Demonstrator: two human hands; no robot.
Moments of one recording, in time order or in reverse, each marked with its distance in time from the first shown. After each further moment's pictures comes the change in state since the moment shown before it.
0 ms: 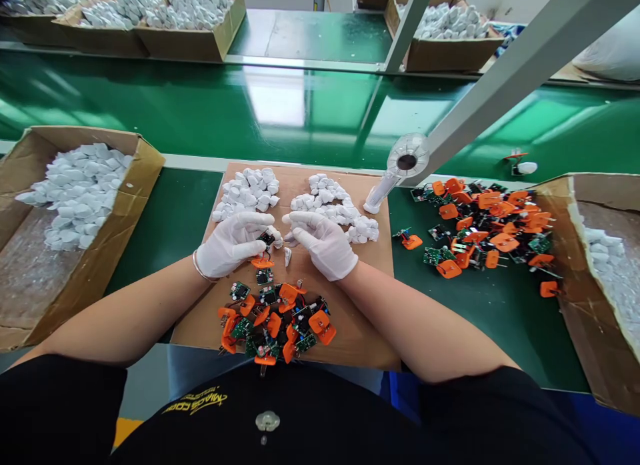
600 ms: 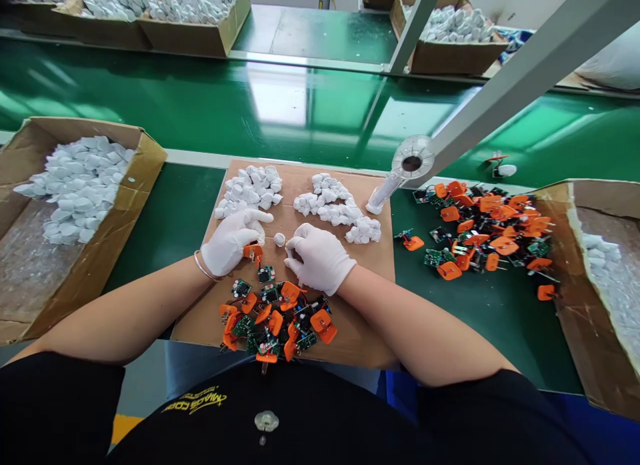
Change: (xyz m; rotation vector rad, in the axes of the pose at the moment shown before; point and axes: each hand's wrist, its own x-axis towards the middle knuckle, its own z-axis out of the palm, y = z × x) left_hand -0.001 0.005 -0.004 0.323 0.254 -0.212; right_hand -0.013 -0.009 0.000 -1.295 -0.350 -0.271
